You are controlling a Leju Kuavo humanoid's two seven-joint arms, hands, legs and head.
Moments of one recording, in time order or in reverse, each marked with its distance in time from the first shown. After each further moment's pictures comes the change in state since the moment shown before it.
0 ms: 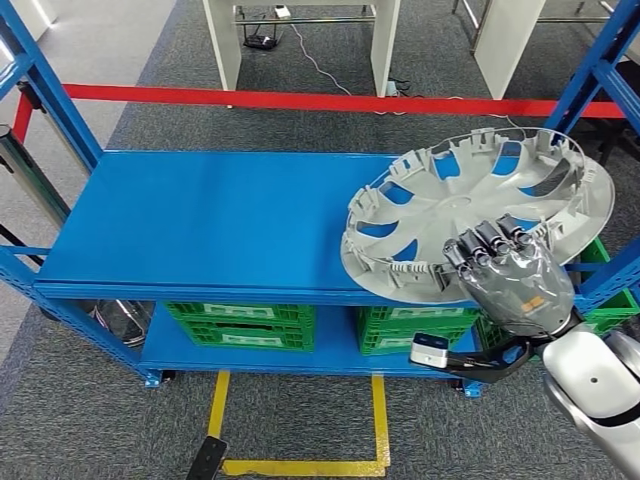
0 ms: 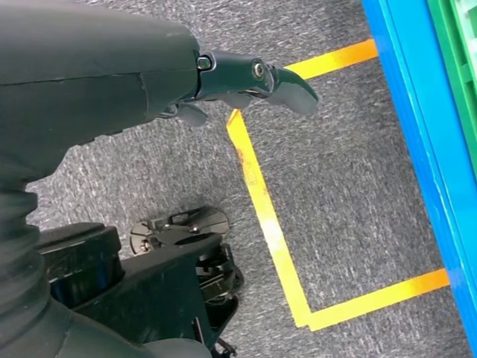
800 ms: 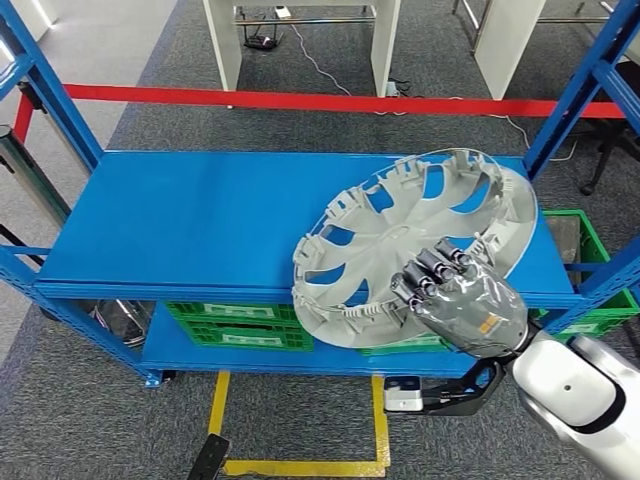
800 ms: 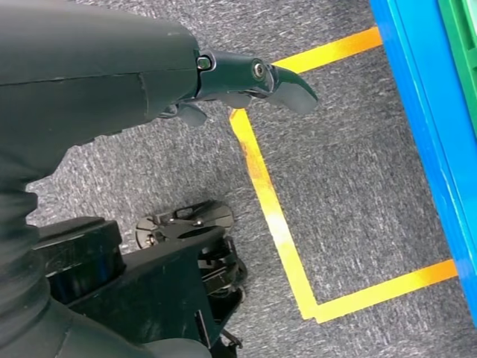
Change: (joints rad) left arm -0.009 0.000 0.002 0.000 -0.022 -0.021 0.031; right arm -0.086 0.024 0.168 -0.049 -0.144 0.049 -0.108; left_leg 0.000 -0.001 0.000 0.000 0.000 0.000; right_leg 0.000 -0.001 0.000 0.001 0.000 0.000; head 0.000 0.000
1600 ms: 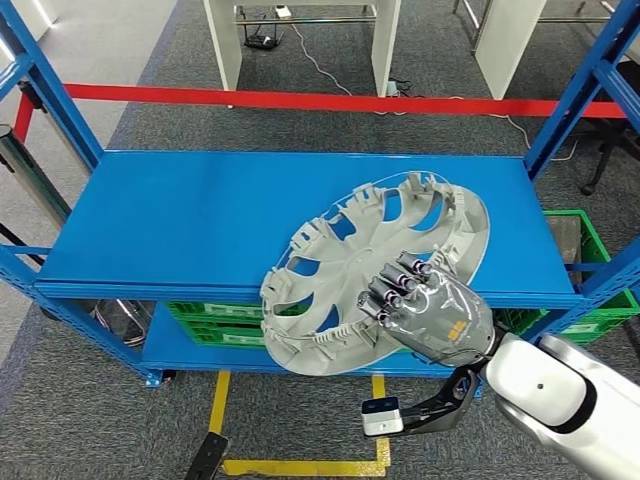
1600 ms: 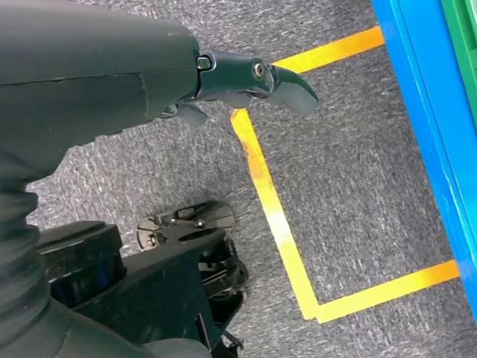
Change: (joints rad) left arm -0.004 0.008 0.000 0.000 0.000 -0.013 0.010; right arm -0.071 0.051 0.130 0.011 -0.117 0.027 -0.011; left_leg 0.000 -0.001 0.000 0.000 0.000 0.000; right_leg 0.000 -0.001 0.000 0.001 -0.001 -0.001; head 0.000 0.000
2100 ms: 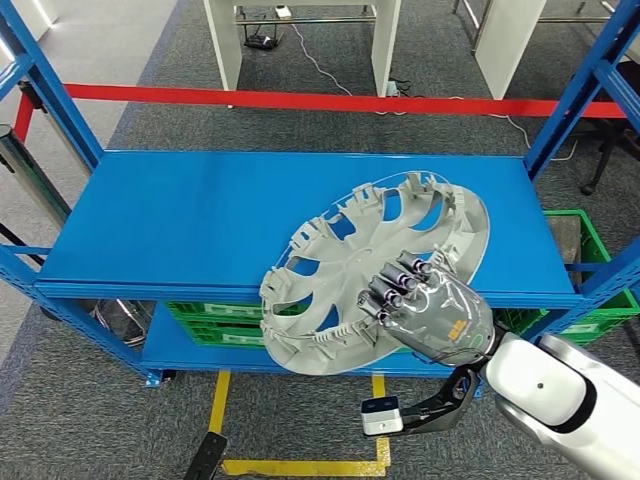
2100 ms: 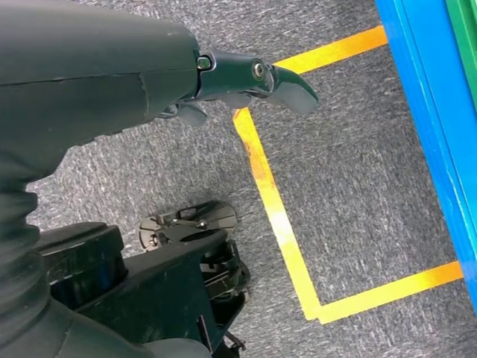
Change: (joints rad) left arm -0.001 0.002 0.000 0.000 0.001 -0.002 0.007; right arm -0.002 0.000 0.002 0.000 -0.005 0.000 0.004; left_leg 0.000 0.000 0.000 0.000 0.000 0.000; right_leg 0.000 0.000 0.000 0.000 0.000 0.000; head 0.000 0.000
